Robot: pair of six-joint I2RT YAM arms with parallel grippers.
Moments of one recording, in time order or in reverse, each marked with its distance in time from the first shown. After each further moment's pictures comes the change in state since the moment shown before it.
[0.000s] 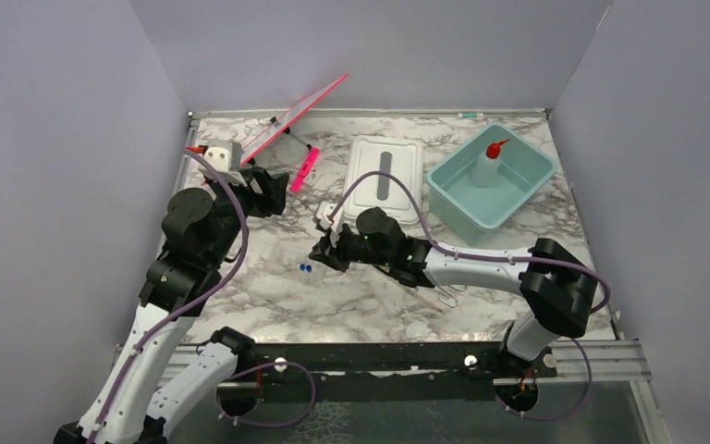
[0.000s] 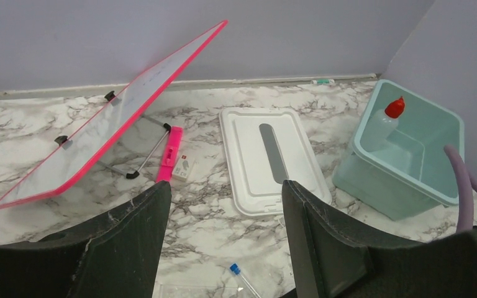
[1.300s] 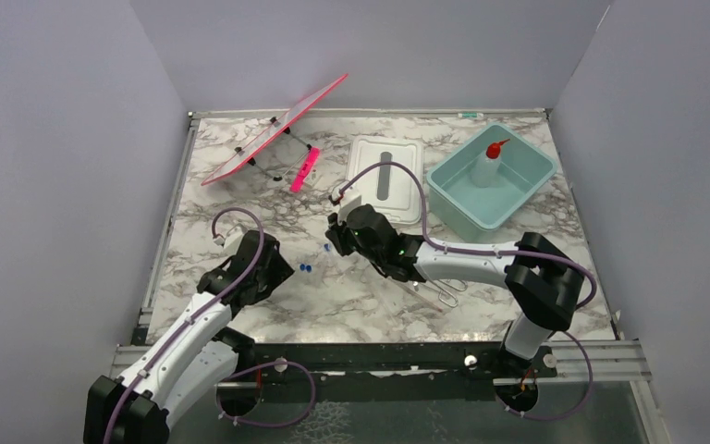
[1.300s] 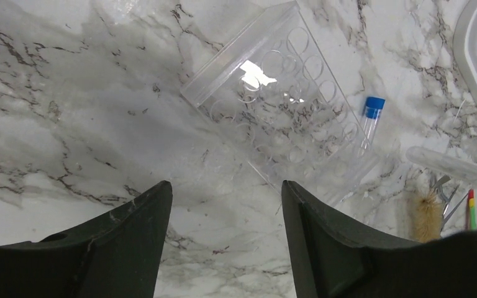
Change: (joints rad) left arm 0.011 0.077 -0.529 -0.341 -0.108 -0.810; right arm -0.017 0.080 0.056 -0.070 0.462 0.291
